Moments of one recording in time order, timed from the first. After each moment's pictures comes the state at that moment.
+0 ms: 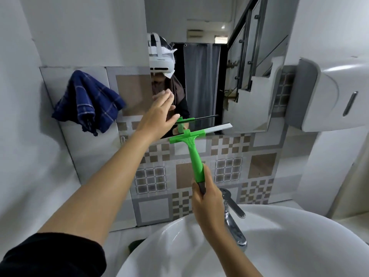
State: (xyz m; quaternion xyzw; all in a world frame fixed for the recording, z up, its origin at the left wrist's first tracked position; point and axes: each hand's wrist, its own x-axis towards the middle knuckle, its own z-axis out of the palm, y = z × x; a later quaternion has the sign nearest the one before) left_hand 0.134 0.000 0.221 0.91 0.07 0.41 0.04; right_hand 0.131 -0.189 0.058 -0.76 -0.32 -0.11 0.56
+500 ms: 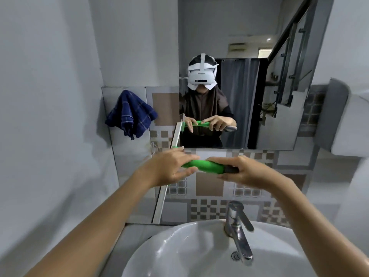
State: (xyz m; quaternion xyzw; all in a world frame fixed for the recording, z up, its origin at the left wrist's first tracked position) left_hand 0.031 -0.071 0.189 0.97 0.00 0.25 -0.06; right_hand 0.204 -0.251 0.203 -0.72 -0.66 0.04 0.20
